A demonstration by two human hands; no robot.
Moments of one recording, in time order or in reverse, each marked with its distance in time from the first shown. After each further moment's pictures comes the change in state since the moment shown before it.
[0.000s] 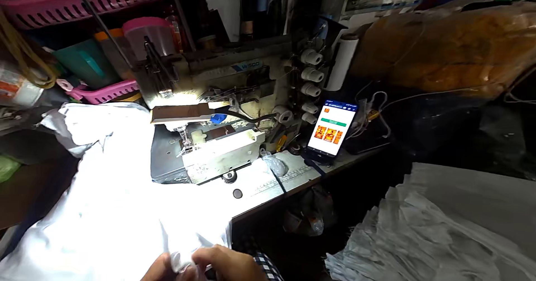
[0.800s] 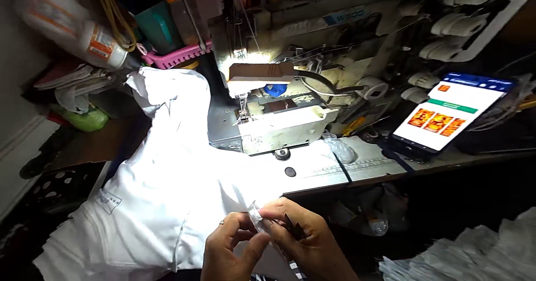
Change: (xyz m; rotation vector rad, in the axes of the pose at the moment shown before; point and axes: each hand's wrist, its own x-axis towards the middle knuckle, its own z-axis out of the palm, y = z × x) left_hand -0.008 0.006 0.021 0.220 0.030 0.027; right_hand 0.004 0.033 -0.005 0.117 0.170 0.005
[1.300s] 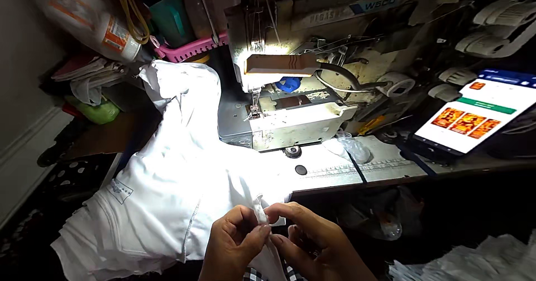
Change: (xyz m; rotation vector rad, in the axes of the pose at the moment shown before) left_hand 0.006 -0.002 -0.008 -0.369 -0.008 -0.112; right_hand -0.001 -0.024 -0.010 -0.042 -0.205 0.020
